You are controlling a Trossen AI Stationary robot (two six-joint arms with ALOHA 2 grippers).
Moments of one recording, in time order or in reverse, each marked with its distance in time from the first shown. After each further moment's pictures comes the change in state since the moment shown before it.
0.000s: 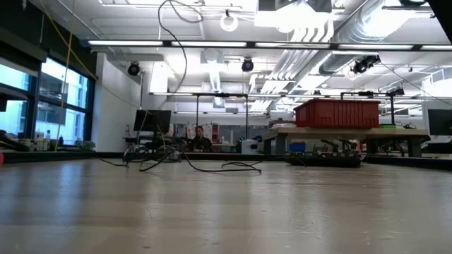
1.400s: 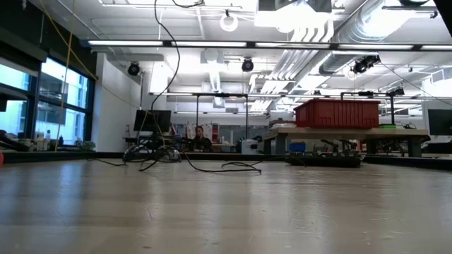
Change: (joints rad) left arm -0.007 -0.001 0.001 0.074 0.003 0.019; right arm 0.012 -0.040 -0.001 -0.314 0.053 0.026
